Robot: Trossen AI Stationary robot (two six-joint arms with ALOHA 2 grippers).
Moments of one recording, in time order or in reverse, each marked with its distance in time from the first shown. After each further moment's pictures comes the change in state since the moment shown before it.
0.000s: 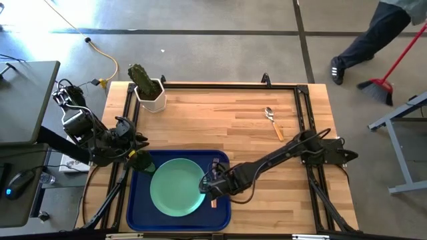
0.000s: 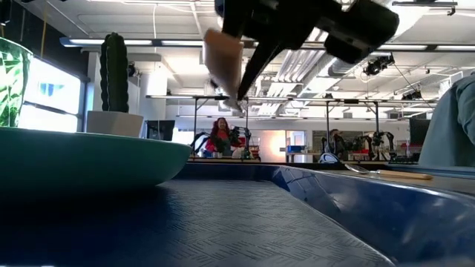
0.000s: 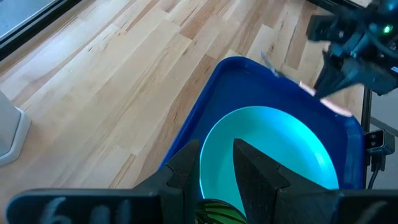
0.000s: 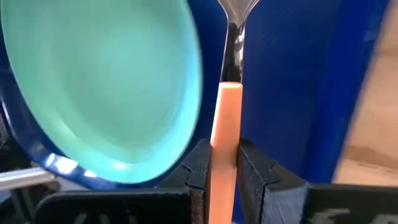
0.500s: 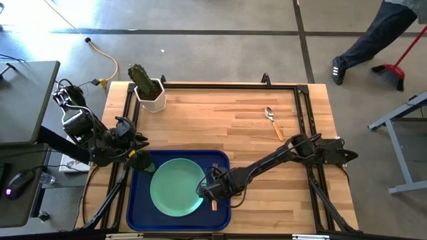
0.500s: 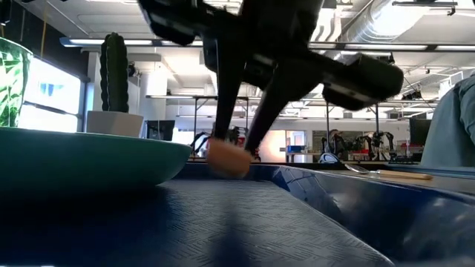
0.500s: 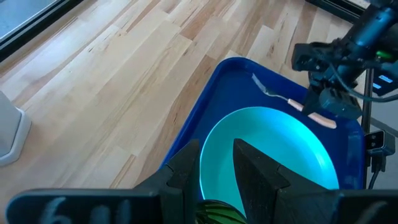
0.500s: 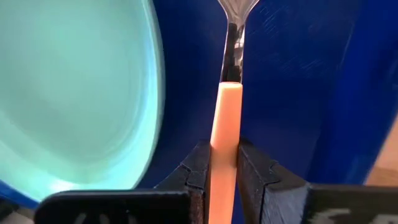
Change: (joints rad) left arm 0.000 0.000 0.000 0.000 -0.003 0.000; right arm -0.001 0.111 0.000 0.045 -0.063 -0.019
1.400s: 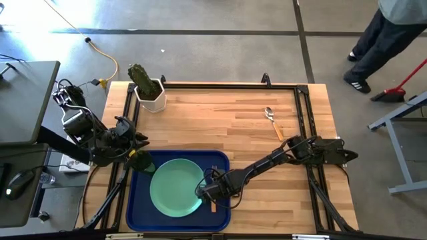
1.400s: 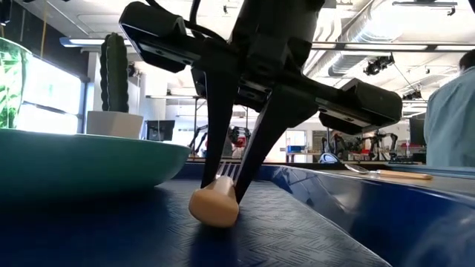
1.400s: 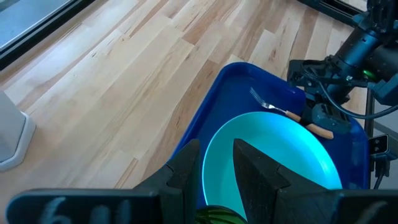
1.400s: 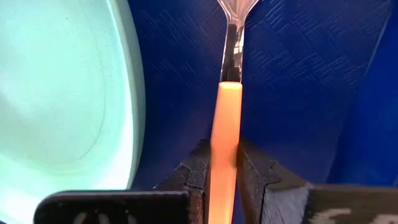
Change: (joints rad) left arm 0.000 0.000 0.000 -0.003 -0.020 0.000; right arm -0.002 0.056 0.000 0.052 -0.039 0.021
